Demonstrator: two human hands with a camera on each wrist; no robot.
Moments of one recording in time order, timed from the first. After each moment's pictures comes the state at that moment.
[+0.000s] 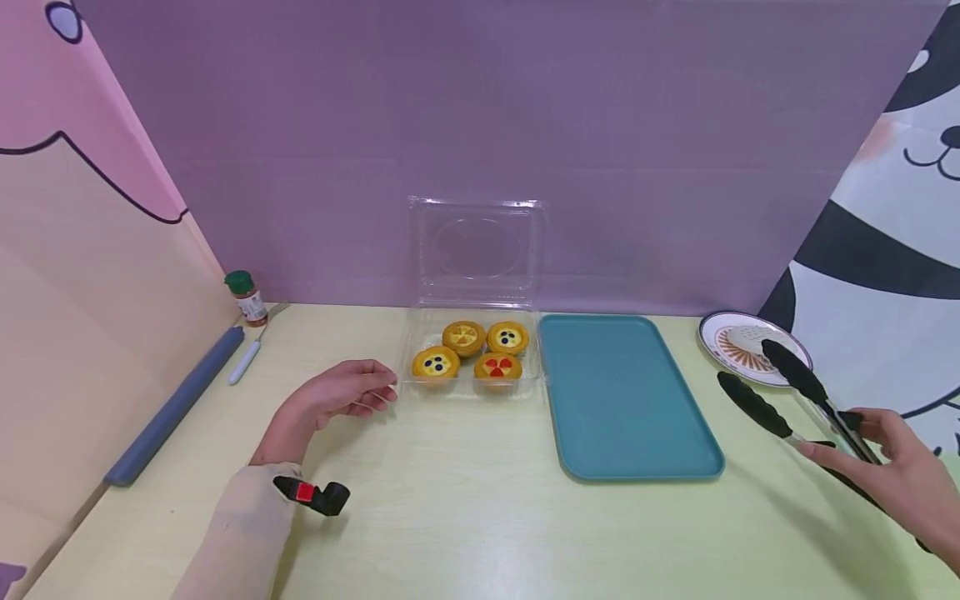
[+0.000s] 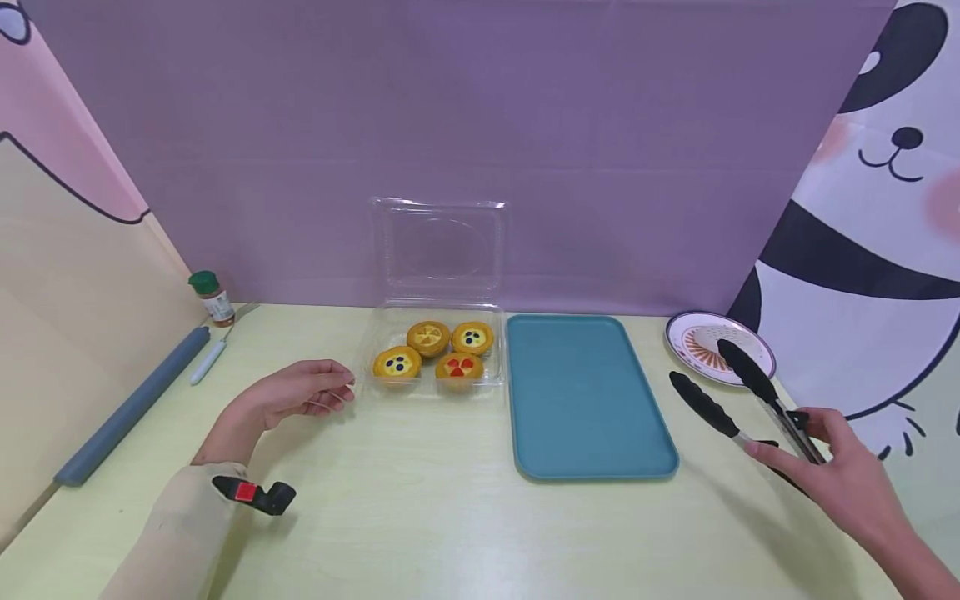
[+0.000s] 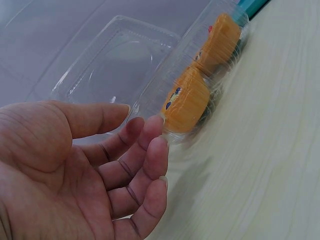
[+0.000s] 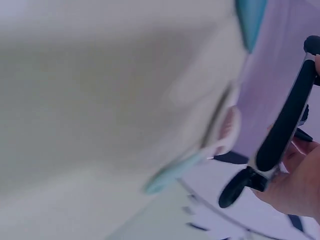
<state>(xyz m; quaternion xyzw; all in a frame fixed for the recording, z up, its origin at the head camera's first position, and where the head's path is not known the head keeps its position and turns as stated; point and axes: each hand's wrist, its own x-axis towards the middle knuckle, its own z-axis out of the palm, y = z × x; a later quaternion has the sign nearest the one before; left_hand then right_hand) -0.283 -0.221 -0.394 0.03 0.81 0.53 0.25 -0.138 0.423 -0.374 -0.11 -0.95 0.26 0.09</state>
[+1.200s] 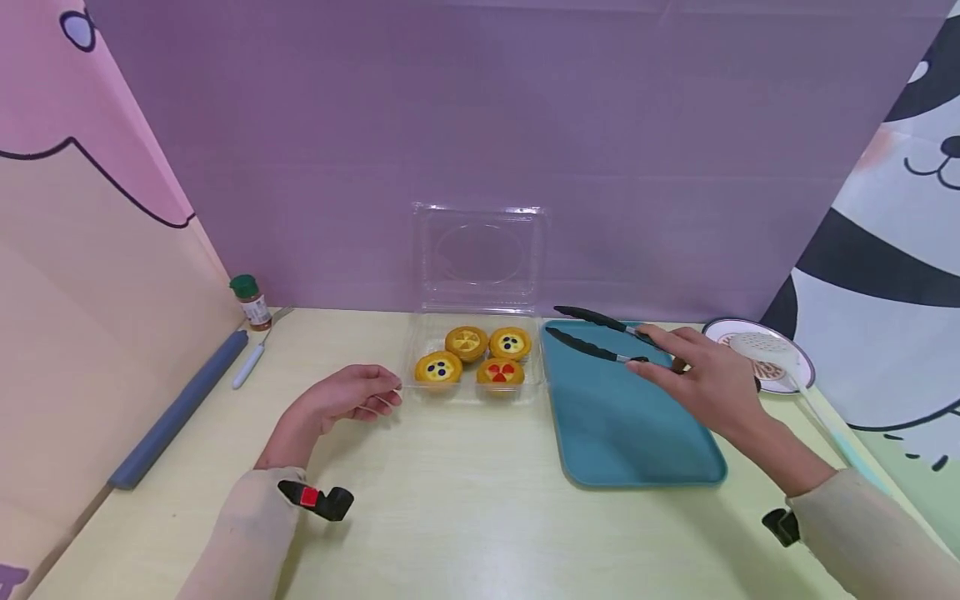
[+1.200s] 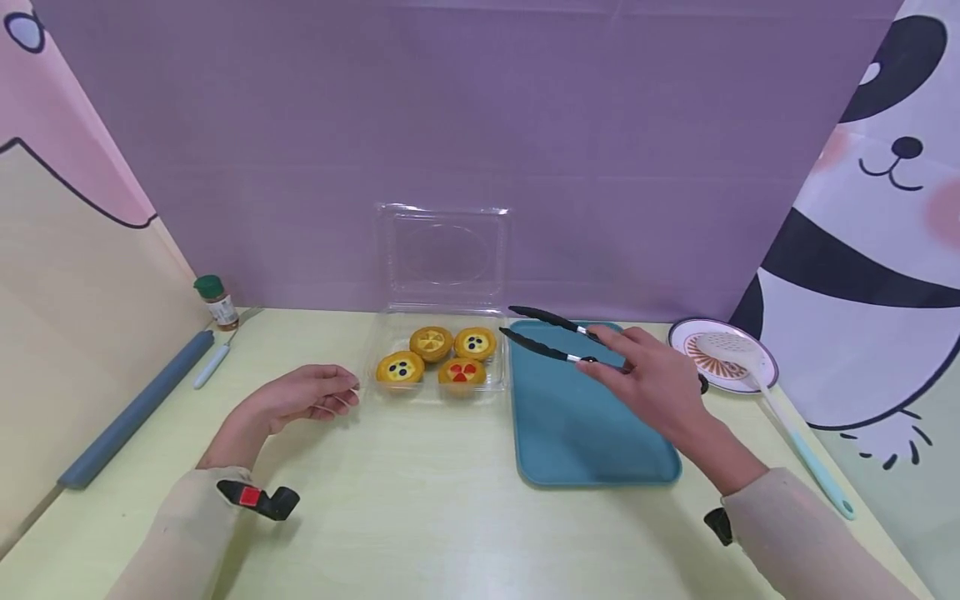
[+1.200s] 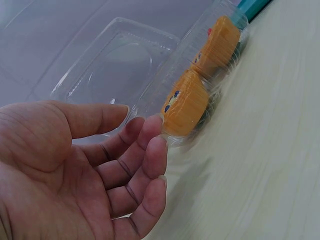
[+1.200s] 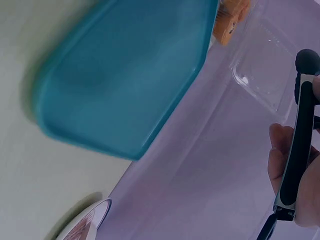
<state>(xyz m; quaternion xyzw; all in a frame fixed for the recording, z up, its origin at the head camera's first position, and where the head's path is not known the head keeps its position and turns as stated) -0.282 -0.219 -0.395 0.03 0.81 0.54 0.24 -0.231 0.257 -0.337 0.20 -0.92 0.16 0.30</state>
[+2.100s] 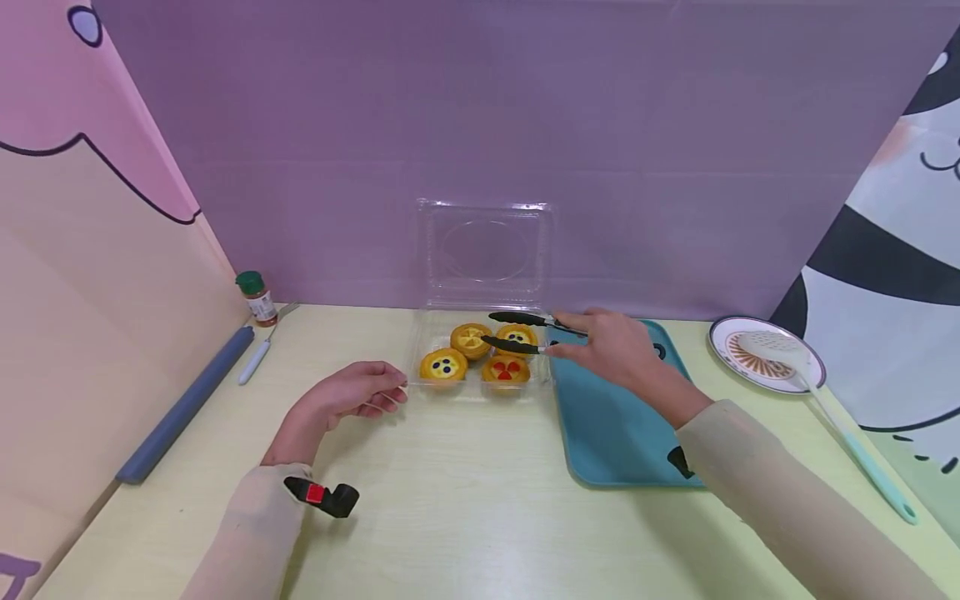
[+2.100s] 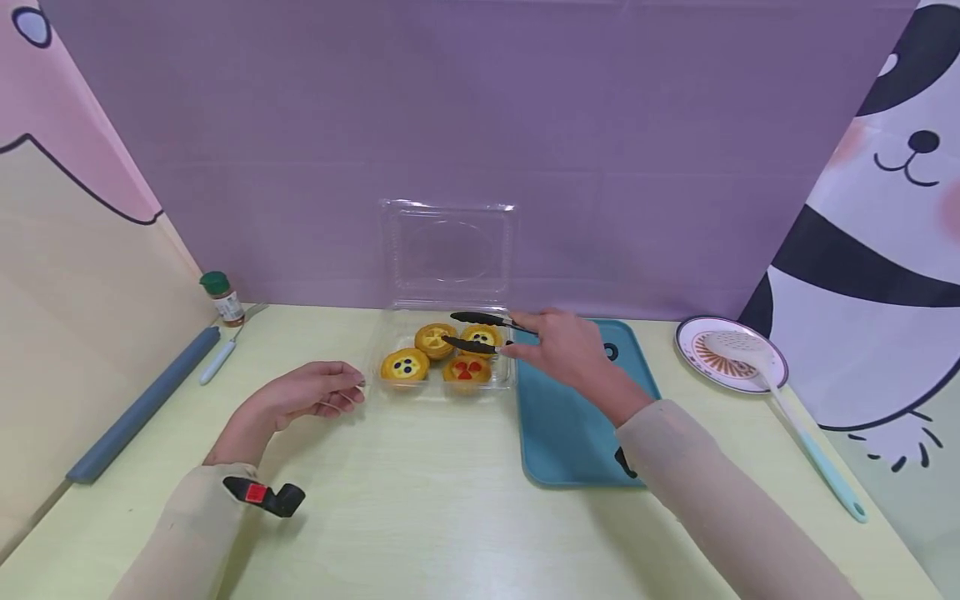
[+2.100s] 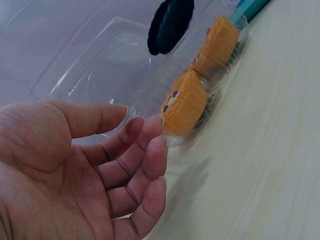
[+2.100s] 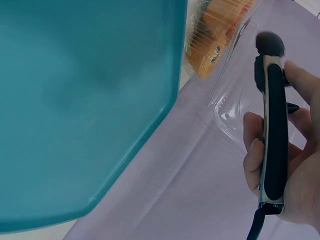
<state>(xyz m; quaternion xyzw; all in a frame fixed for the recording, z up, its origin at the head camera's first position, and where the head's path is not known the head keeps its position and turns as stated) -0.282 -0.219 -0.395 0.03 0.81 0.54 0.24 -0.293 0.165 -0.332 0.18 -0.97 0.10 0.09</state>
